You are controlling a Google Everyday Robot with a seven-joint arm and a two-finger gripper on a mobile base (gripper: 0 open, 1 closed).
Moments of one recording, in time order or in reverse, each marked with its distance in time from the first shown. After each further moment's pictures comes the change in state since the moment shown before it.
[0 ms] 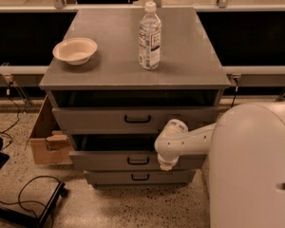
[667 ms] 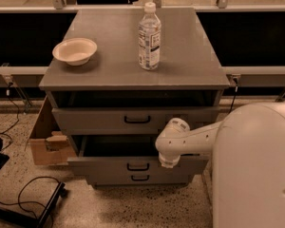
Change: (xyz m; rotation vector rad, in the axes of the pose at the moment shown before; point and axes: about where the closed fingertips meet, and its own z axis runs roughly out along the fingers) arm 0.000 -0.002 -0.012 0.000 0.000 0.000
